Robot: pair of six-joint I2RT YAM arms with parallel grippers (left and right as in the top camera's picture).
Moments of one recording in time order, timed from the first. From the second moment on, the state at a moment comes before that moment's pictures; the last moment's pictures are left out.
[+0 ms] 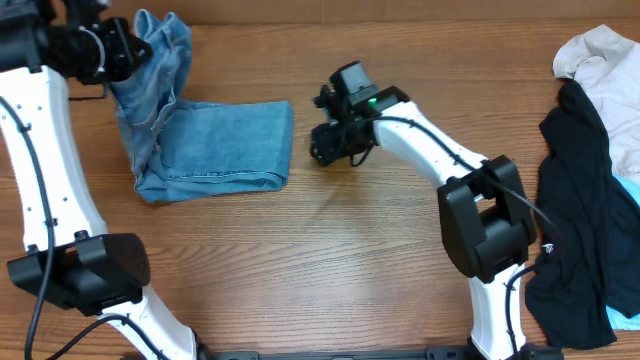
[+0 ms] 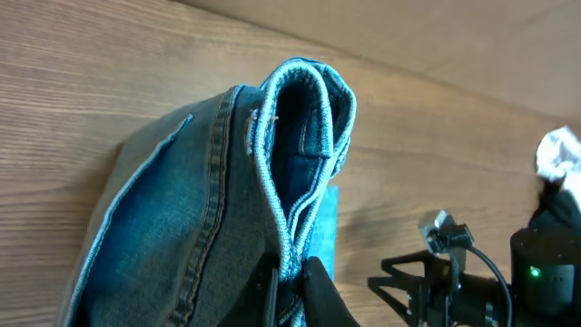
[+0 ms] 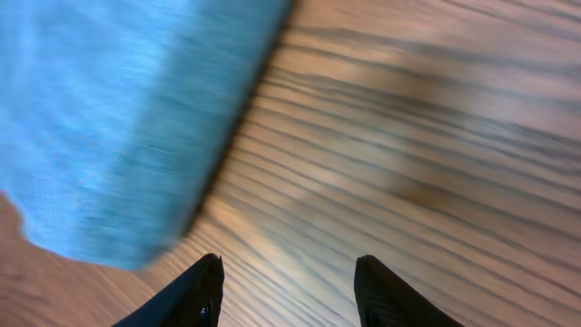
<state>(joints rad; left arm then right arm) 0.26 1.97 2.27 -1.29 0.50 -0.08 0.49 2.18 1.69 -0.72 -0.35 0.16</state>
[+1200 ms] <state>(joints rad) -0.02 1.97 2.04 -1.17 0.34 -0.13 0.59 2.28 1.70 -0.61 -0.42 0.22</state>
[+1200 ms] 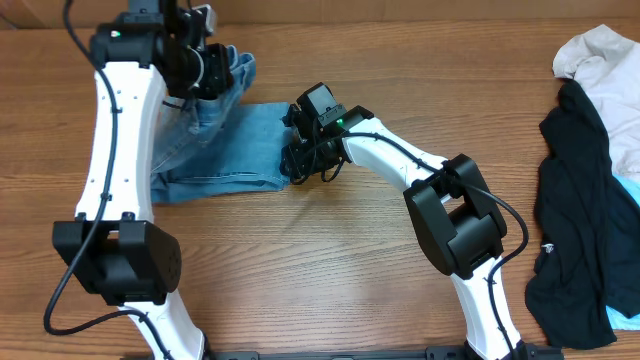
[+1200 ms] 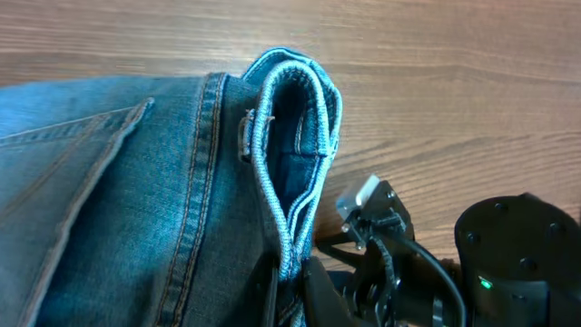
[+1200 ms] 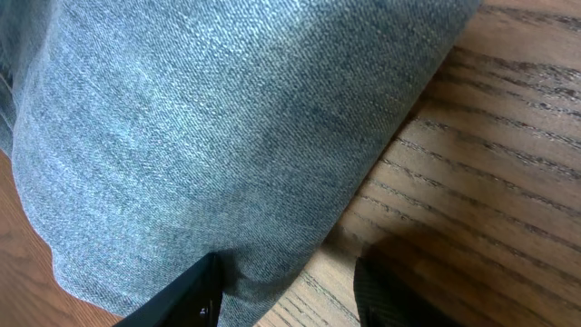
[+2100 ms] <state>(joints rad) -0.08 1.97 1.98 -1.13 0.37 -0.16 0.59 2.28 1.70 -0.61 -0.42 0.22</state>
